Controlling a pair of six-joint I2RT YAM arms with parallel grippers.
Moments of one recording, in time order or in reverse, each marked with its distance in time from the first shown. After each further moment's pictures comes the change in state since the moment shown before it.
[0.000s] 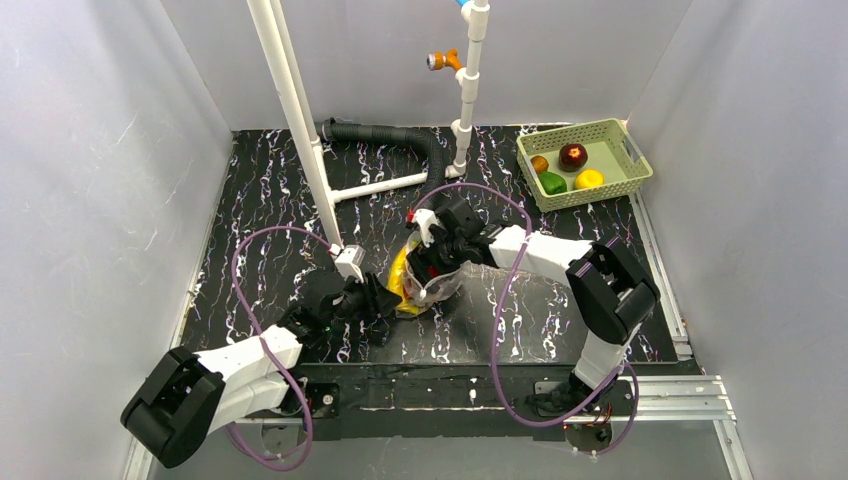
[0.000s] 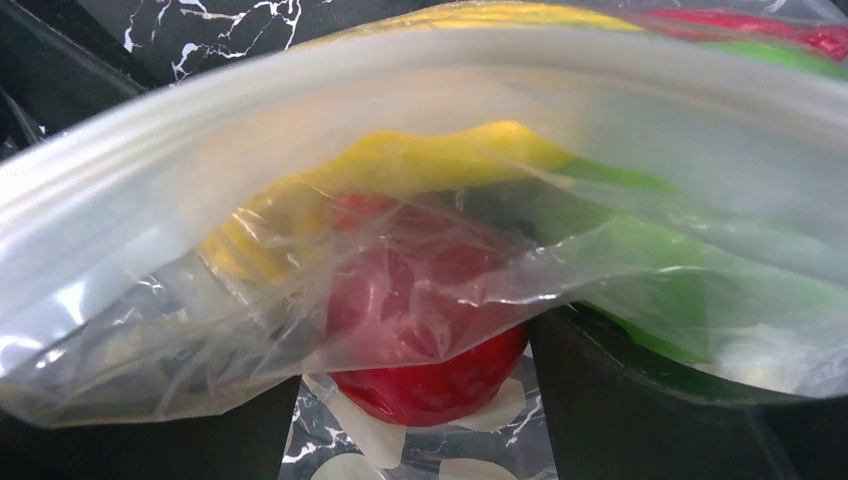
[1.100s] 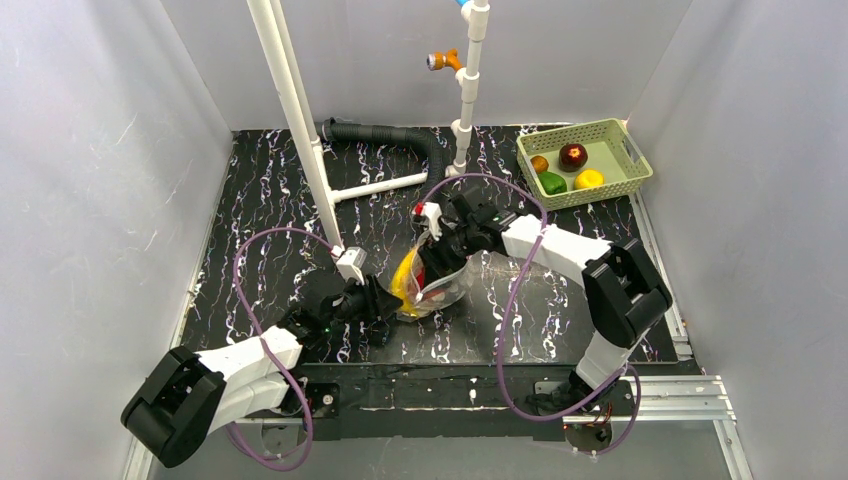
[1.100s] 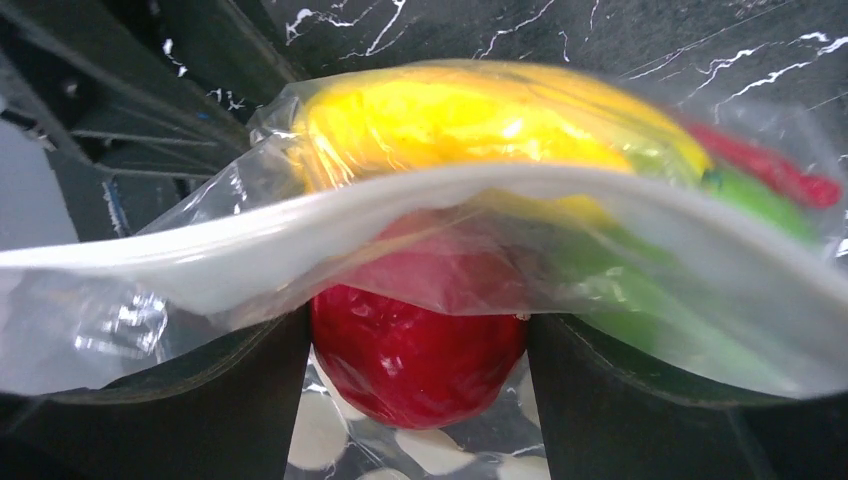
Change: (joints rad) left arm 0.005 0.003 -0.011 0.013 0.026 -0.004; right arm -0.060 -0.032 0.058 -0.143 -0.201 -0.139
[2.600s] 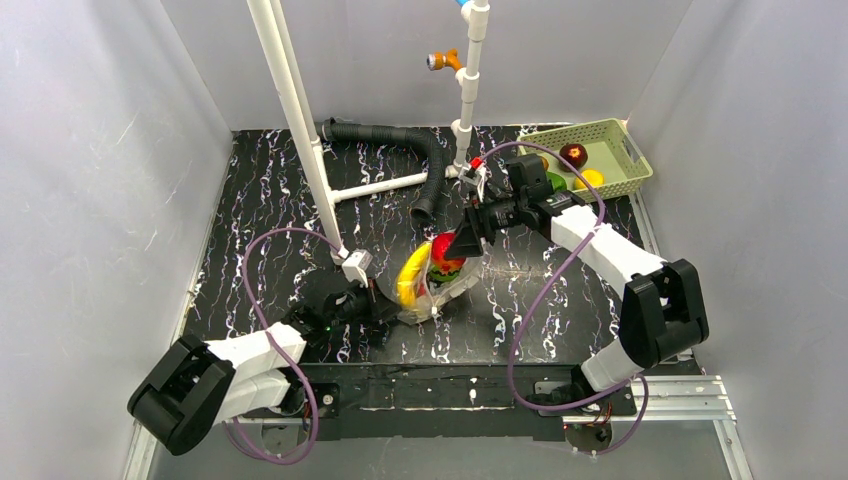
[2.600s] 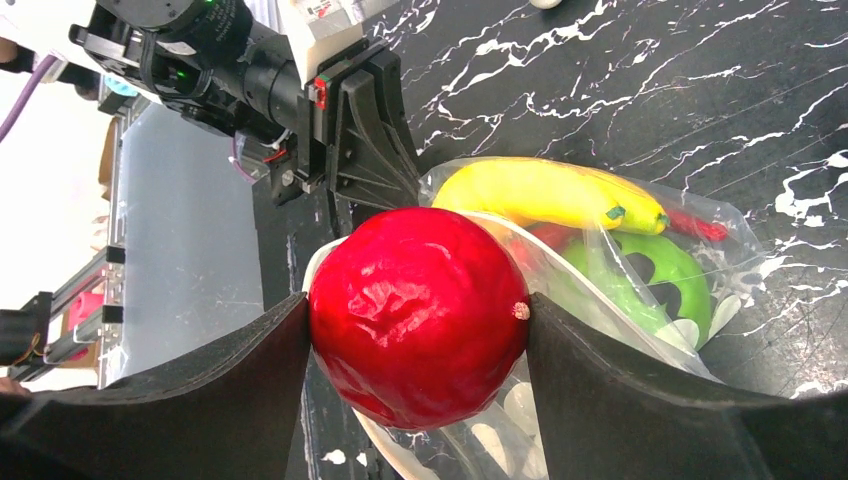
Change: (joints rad) left arm 0.000 0.066 0.006 0.008 0.078 -0.003; right arm -0.262 -0.187 -0.010 0.038 -0.425 0.117
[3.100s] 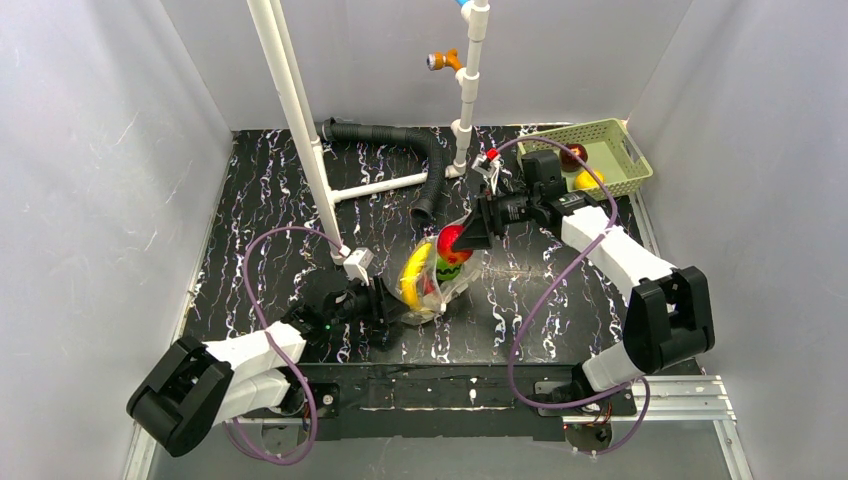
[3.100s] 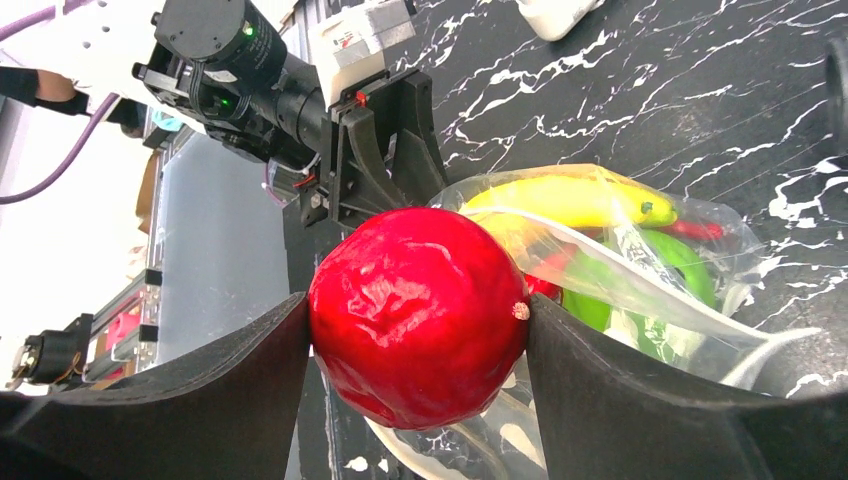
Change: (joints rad) left arm 0.000 0.001 0.015 0.007 0.038 -0.019; right arm -0.065 -0.031 -0.023 0.051 -0.076 0.075
